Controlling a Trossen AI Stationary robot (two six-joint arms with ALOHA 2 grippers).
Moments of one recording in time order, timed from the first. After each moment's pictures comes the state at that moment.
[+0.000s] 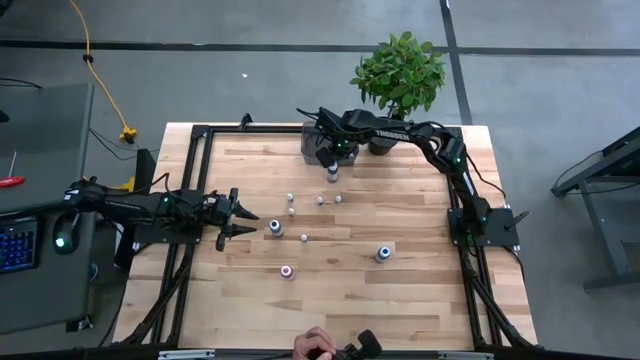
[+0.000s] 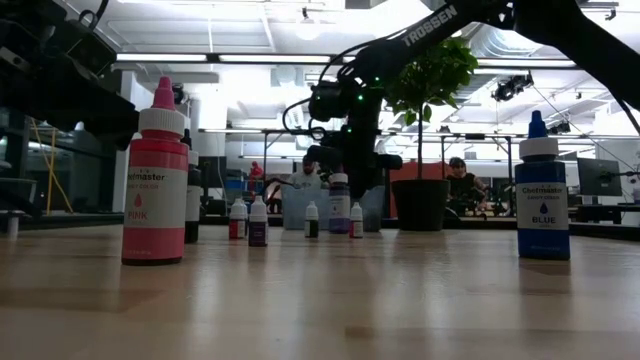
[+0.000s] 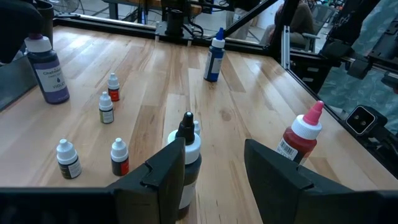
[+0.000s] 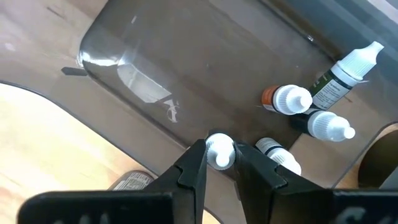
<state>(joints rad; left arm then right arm) -0.12 0.22 0.02 0.00 0.01 -0.16 -0.50 2.20 1.82 -0.91 0.09 0.46</state>
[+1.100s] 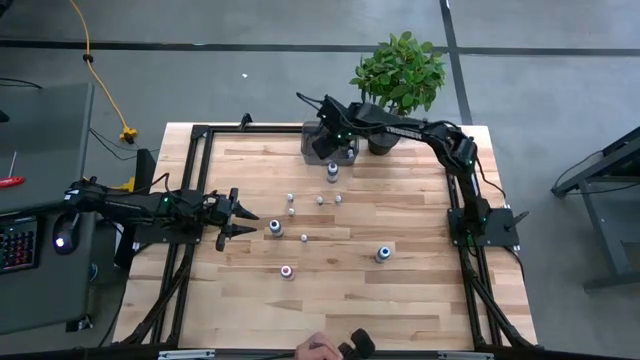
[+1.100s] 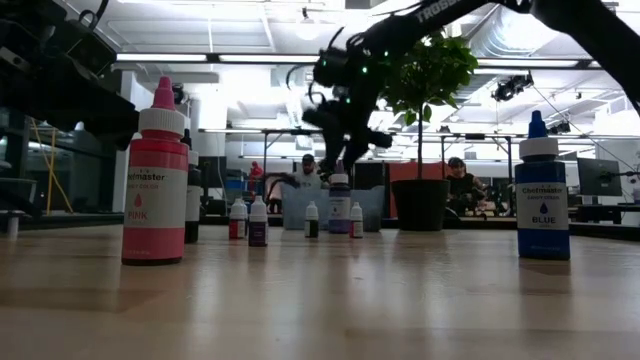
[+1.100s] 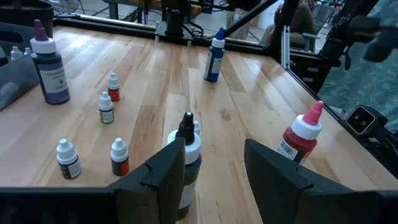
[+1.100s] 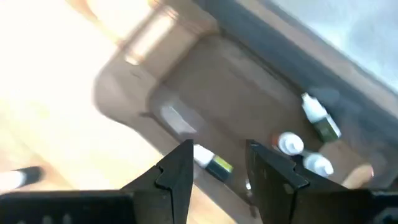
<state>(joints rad) -0.12 0.22 0.02 0.00 0.01 -0.16 -0.49 2.09 1.82 -0.80 0.06 0.40</state>
